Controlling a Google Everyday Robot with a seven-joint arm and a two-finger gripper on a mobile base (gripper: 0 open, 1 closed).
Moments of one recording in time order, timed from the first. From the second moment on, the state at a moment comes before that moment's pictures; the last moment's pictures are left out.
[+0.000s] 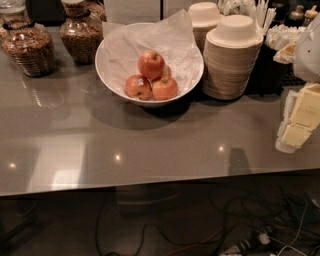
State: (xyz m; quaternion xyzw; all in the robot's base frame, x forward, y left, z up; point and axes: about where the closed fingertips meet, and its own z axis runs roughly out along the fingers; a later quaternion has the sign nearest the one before) arm 0.438 -0.217 0.976 -0.60 0.78 -0.03 0.16
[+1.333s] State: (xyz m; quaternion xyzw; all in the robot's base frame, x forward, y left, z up) arm 0.483 -0.182 0.927 -0.57 0.76 0.07 0.29
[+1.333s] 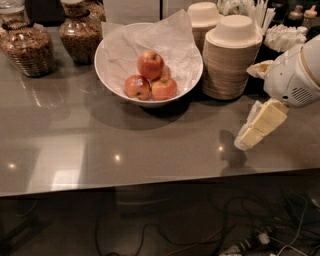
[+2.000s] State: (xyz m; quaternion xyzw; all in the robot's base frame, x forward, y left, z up) arm 0.562 -0.128 0.952 -0.52 0.69 0.14 0.48
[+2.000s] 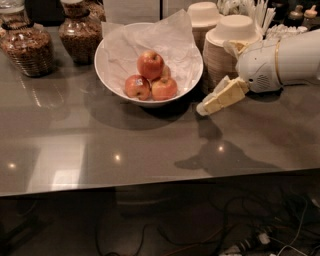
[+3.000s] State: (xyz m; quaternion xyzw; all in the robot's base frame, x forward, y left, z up) arm 0.640 -0.053 0.988 -0.53 0.62 0.19 0.55
